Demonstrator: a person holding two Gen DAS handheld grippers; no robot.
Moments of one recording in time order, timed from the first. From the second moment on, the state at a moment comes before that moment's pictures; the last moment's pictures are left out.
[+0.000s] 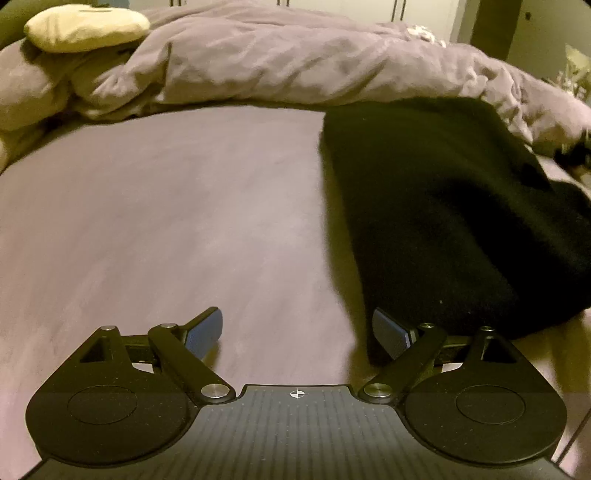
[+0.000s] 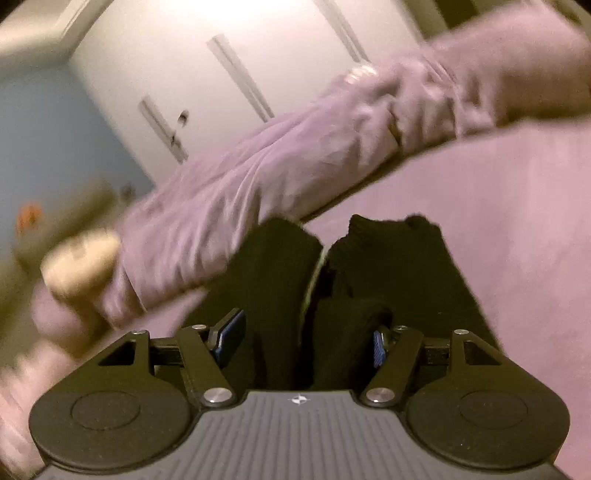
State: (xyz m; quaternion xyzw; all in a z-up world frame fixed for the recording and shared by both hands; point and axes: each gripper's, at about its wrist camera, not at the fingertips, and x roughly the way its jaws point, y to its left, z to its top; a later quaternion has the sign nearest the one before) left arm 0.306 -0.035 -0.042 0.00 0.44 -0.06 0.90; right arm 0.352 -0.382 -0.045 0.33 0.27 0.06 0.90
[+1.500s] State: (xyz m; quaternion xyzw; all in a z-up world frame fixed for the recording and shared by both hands) left arm 0.311 -0.043 -0.048 0.00 0.45 -0.04 0.89; right arm 0.362 -0.340 -0.049 0.20 0.34 0.10 0.91
